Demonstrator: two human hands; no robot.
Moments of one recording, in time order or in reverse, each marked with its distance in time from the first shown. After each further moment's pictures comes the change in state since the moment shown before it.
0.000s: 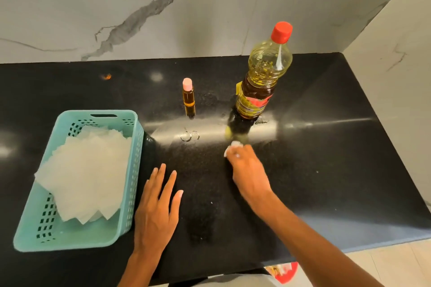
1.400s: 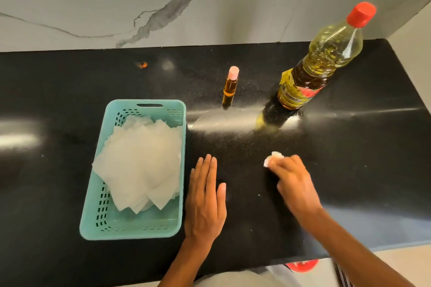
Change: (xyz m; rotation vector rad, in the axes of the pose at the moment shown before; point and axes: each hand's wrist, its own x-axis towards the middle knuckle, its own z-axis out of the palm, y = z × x) left_hand 0.001 -0.008 -0.002 -0.238 0.049 0.001; right_hand -0.039 -0.017 0.021 0.044 0.115 -0.045
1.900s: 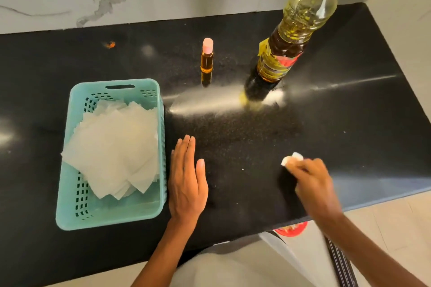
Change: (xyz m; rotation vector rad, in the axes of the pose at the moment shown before) left_hand 0.000 -0.001 0.000 -0.084 0.019 -0.060; right_hand -0.082 0.036 -0.021 -0.101 0.016 0.185
